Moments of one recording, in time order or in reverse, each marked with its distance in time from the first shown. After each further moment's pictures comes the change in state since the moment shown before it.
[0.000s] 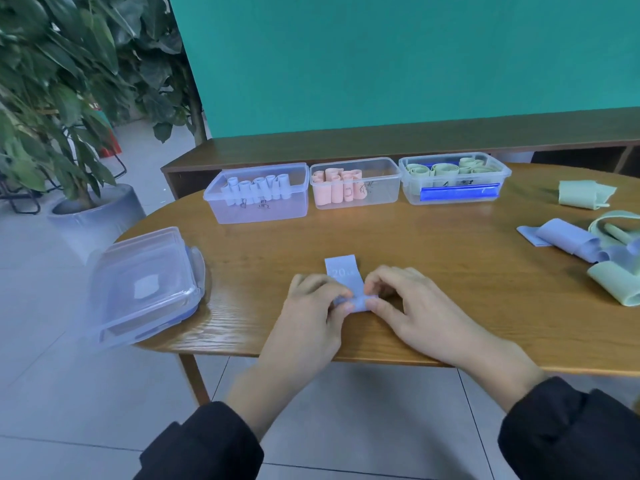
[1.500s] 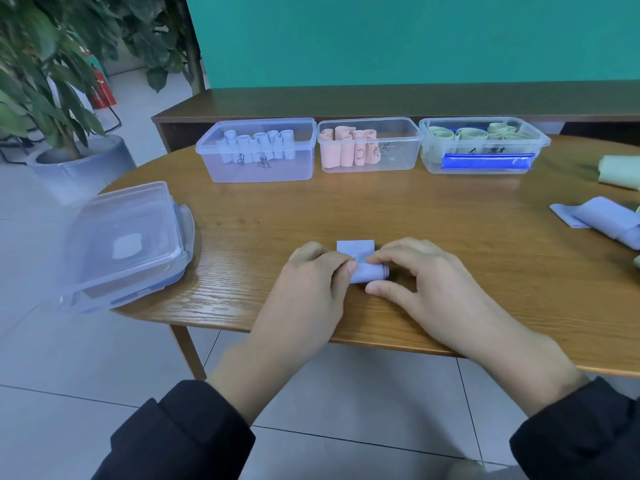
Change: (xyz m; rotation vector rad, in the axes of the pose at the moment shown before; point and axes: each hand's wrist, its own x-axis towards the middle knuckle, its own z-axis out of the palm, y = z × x) left_hand 0.005 -0.002 0.003 -0.004 0.017 -0.096; right_hand 0.004 0.003 0.008 -0.008 0.058 0.009
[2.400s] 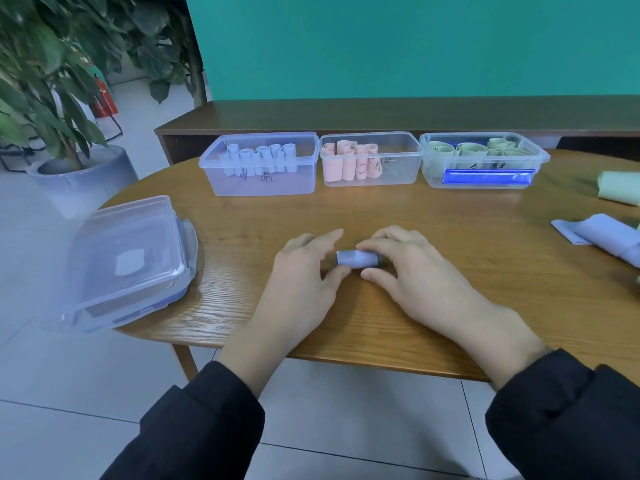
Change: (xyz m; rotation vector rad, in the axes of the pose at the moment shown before) left_hand 0.037 -0.018 -0.003 -0.011 -0.036 -0.120; right_hand 0.043 -0.002 0.004 -0.151 -0.060 0.039
